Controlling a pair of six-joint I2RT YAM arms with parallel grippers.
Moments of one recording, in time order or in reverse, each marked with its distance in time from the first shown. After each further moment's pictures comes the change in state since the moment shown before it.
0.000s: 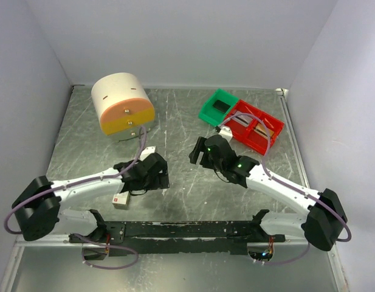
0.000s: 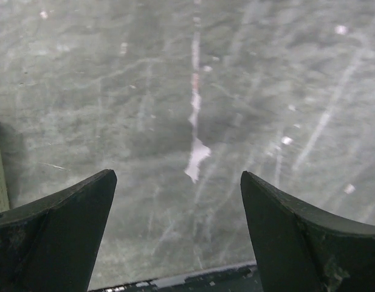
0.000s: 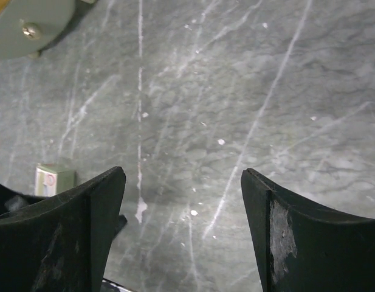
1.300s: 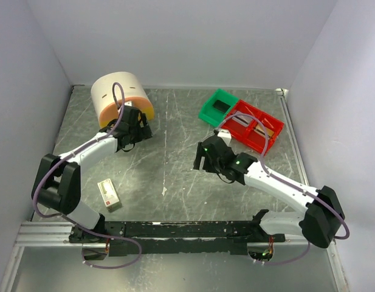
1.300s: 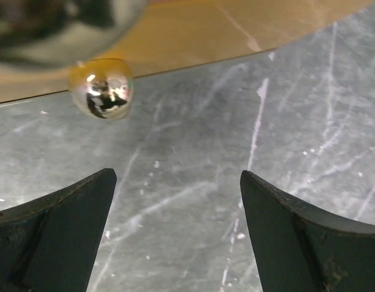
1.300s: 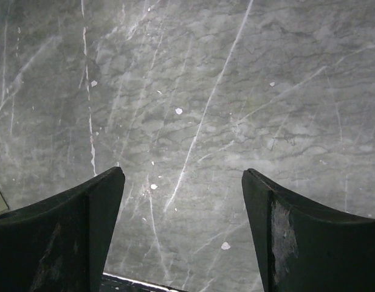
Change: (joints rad) left arm 0.555 0.284 0.282 0.237 0.106 0.319; right arm -0.005 0.042 0.055 -0.213 0.003 -0.045
